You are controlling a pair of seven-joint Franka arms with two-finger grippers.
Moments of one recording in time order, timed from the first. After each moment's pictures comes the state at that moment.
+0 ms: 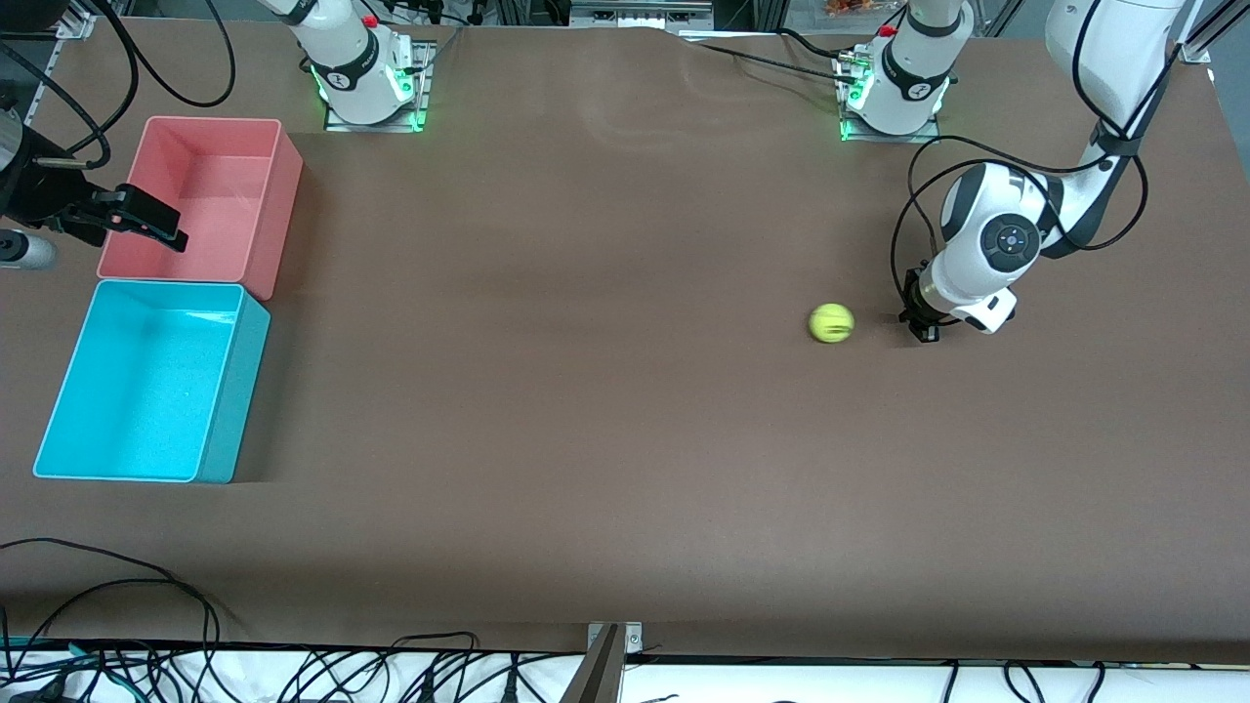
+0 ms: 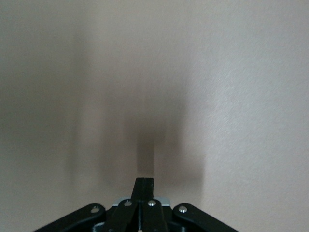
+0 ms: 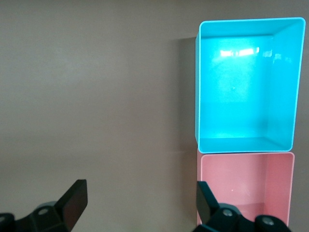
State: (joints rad) left arm 0.24 0.31 -0.30 -2.40 0.24 2.57 -1.95; right arm 0.14 0.01 -0.13 -1.63 0.02 1.61 0.07
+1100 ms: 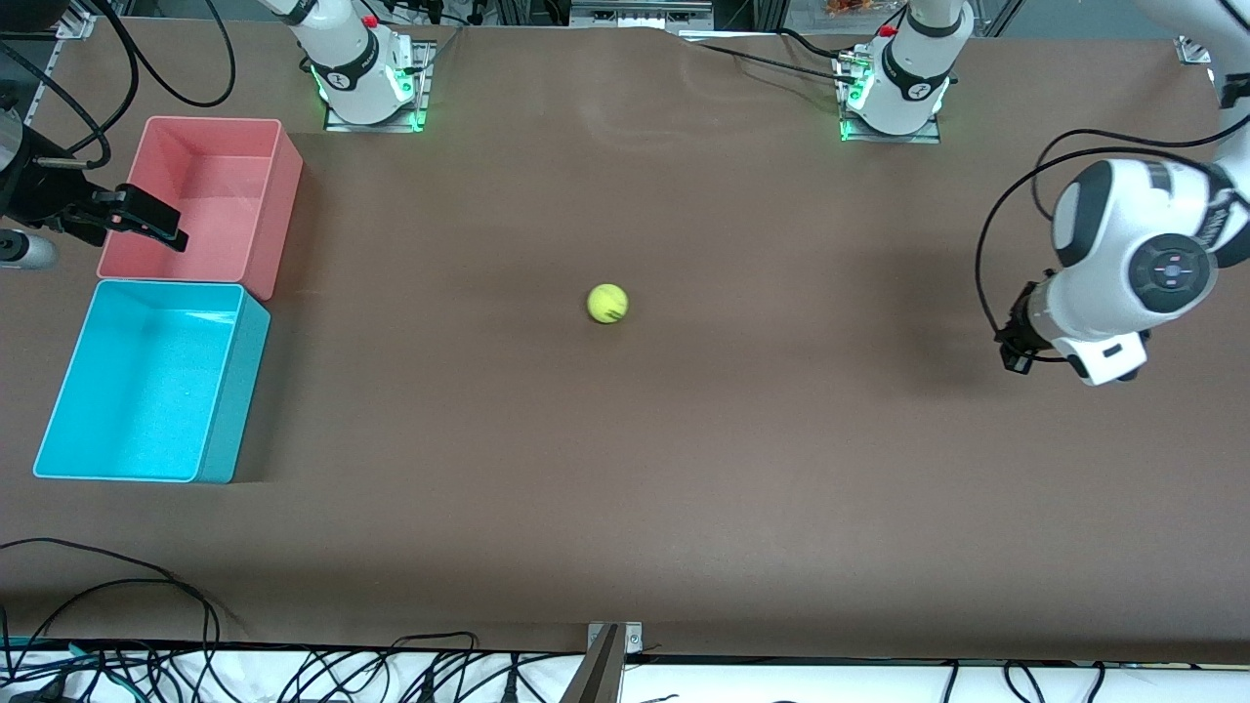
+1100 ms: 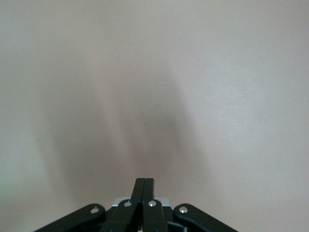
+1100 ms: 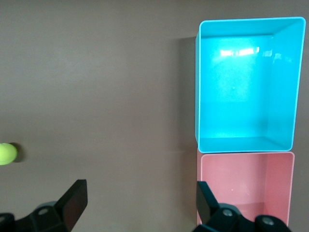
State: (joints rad) left arm 0.27 0.26 -0.30 -1.88 0.22 1.94 -1.32; right arm 0.14 0.01 -0.13 -1.63 0.02 1.61 0.07
